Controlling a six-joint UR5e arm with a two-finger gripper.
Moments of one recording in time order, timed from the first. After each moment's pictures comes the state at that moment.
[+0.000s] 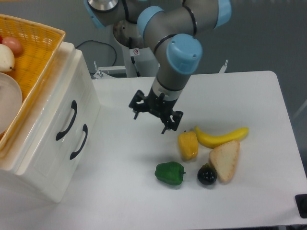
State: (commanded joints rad) arm 2.46 -1.79 -1.63 -1.30 1.26 0.69
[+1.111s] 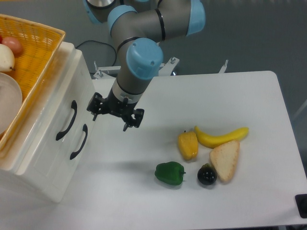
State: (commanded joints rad) arm 2.31 -1.79 -1.60 -1.37 1.16 0.42
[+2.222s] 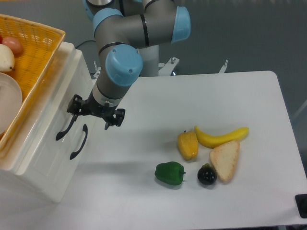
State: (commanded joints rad) arm 2.25 -1.81 -1.59 -1.40 1.13 0.34
